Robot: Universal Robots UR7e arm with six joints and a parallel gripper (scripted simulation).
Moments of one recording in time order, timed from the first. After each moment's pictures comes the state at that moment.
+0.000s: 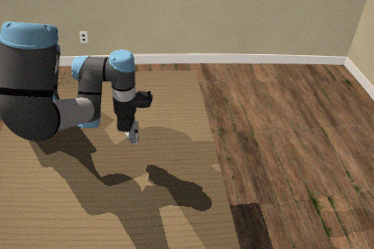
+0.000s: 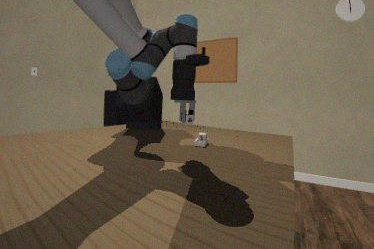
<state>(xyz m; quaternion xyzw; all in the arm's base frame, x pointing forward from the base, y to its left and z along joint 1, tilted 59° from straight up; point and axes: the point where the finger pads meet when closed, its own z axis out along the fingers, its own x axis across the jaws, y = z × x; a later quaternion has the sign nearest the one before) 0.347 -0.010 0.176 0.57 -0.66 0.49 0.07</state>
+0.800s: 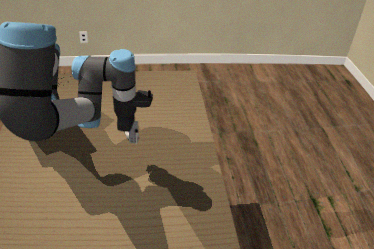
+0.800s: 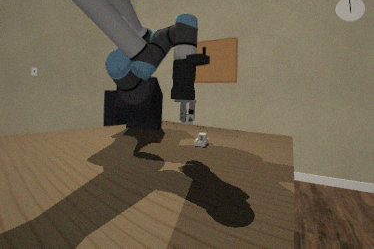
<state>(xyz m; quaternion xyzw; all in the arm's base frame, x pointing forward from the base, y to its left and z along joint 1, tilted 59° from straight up) 0.347 -0.009 0.176 0.57 -0.66 0.49 0.07</state>
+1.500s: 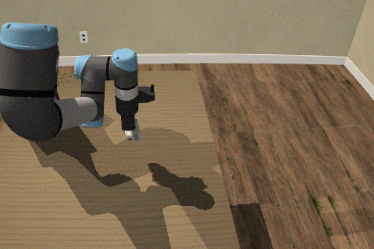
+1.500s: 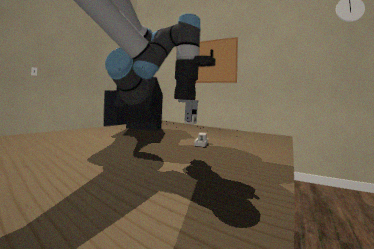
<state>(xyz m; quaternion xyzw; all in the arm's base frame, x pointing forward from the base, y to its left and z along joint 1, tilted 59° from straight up) 0.354 0.000 0.170 0.67 -0.55 0.47 0.16</state>
